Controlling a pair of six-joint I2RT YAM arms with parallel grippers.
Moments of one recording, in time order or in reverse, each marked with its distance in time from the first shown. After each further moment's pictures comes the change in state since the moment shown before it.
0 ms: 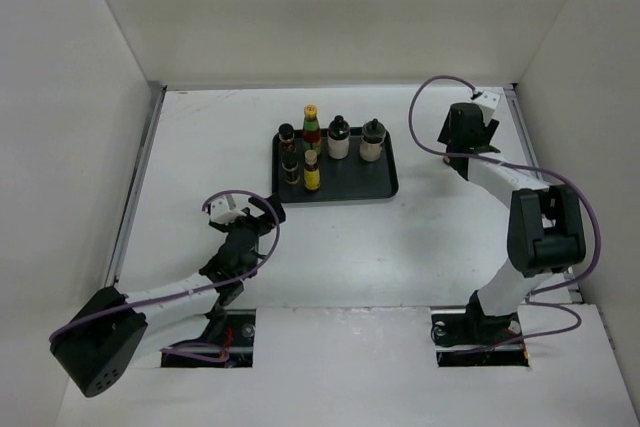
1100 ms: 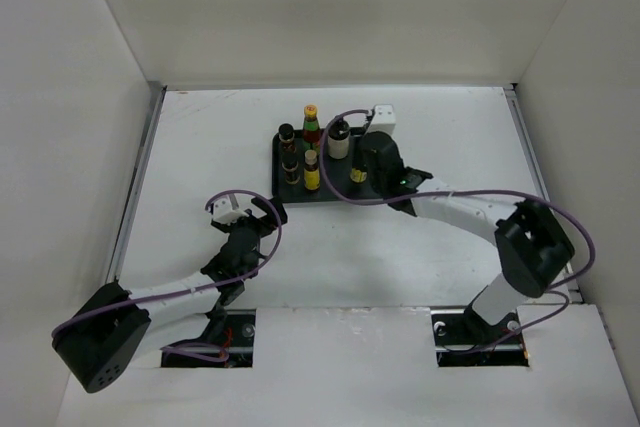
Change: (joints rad) left arm -0.005 0.034 0.000 0.000 0.018 0.000; right arm 0.589 -0.082 -0.016 0.095 0.005 -0.006
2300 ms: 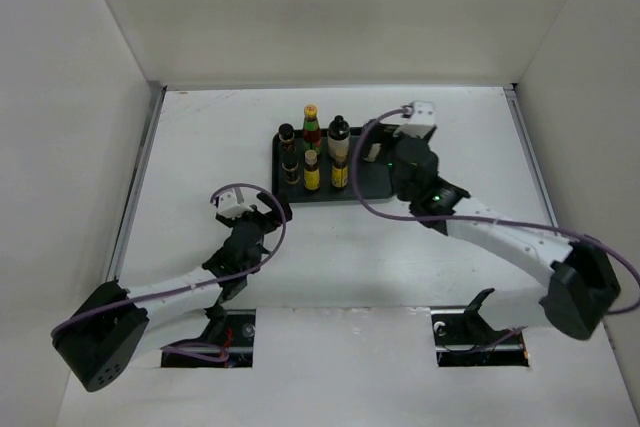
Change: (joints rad) left arm -0.003 0.016 0.048 -0.040 0.031 0.000; right arm 0.060 -0.202 -0.067 0.091 0.074 -0.021
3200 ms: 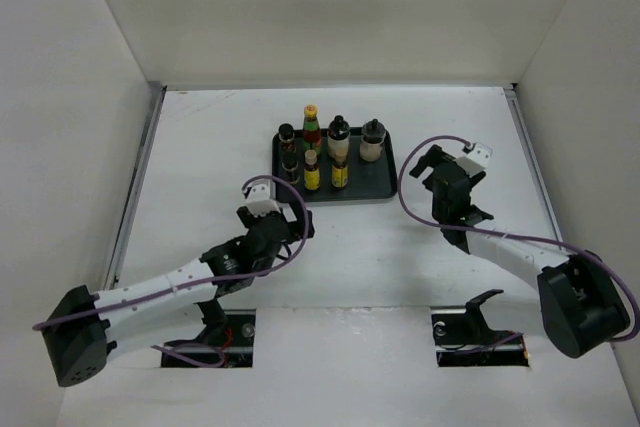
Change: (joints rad) left arm -0.235 -0.142 0.299 -0.748 0.034 -0.064; right arm -0.348 -0.150 -0.446 0.115 0.019 0.307
